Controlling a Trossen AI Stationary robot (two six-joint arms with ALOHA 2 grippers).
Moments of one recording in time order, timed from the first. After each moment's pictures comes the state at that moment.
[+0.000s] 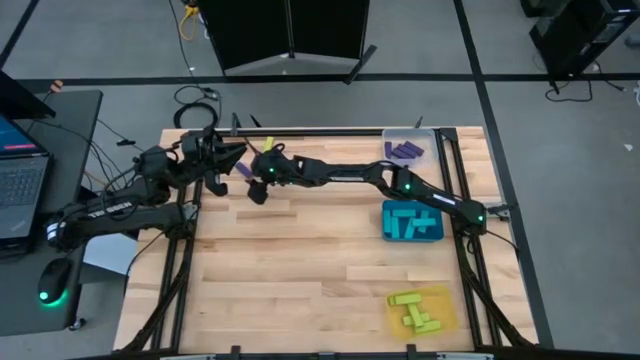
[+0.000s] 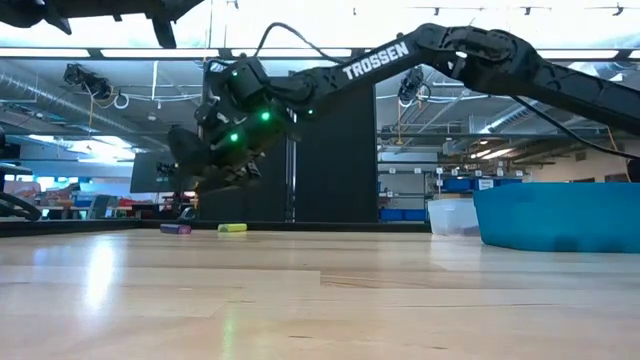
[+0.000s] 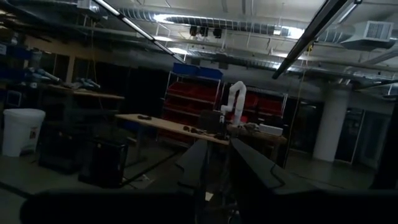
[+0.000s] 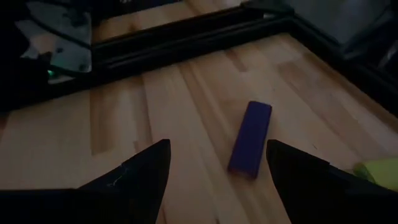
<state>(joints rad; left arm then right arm) 0.40 0.55 0.50 0.40 0.09 -0.24 -0.22 2.66 2.33 -0.18 0.07 0.16</state>
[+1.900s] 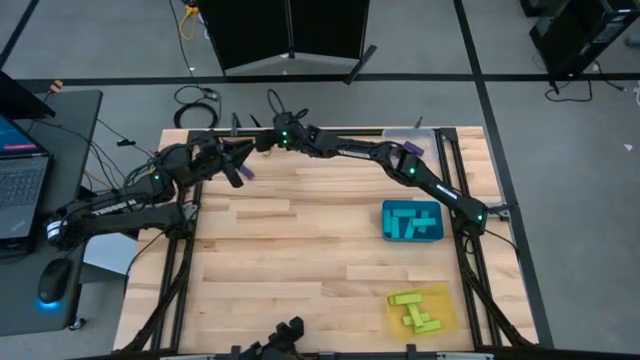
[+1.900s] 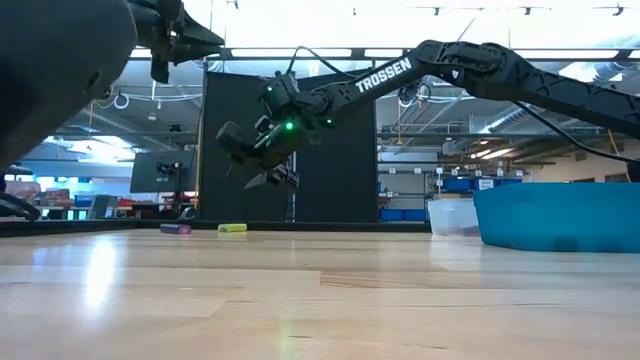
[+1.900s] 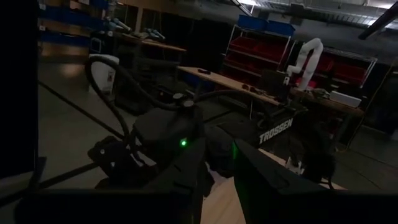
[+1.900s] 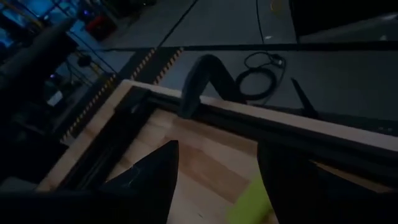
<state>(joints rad) 0.43 0.62 0.50 0.19 -0.12 -0.27 -0.40 2.63 2.31 -0.13 0.20 0.73</state>
